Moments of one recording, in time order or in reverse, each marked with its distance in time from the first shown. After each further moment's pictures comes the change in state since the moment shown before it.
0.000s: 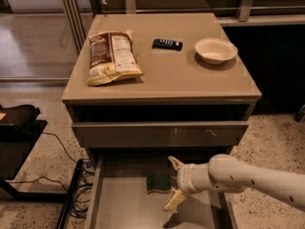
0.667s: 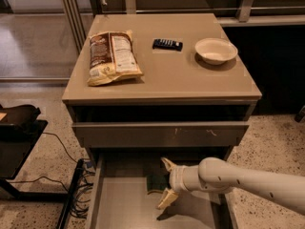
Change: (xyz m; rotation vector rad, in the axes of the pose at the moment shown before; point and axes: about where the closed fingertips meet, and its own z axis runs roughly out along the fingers) arm 0.014 -0.009 0.054 0.010 -0.039 -0.057
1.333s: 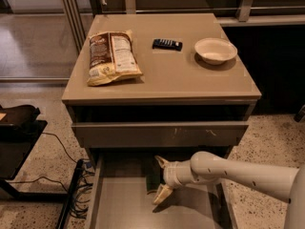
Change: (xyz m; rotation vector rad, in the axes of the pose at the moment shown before) arm 0.005 -0.016 0.038 -0.054 -0.017 -0.038
